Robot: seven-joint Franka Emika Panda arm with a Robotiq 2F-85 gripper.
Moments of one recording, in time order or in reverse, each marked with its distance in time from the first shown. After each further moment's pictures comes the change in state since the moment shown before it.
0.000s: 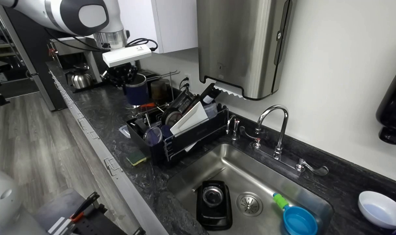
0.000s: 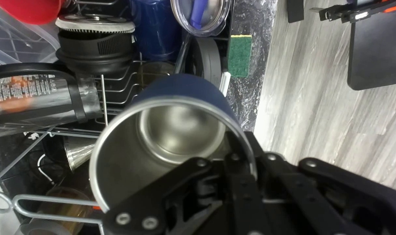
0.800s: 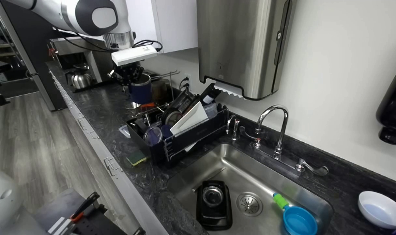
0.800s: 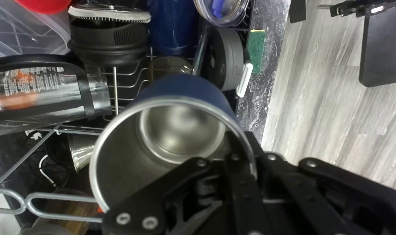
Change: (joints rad) arm -0.001 0.116 0.008 0.093 0.002 0.004 0.000
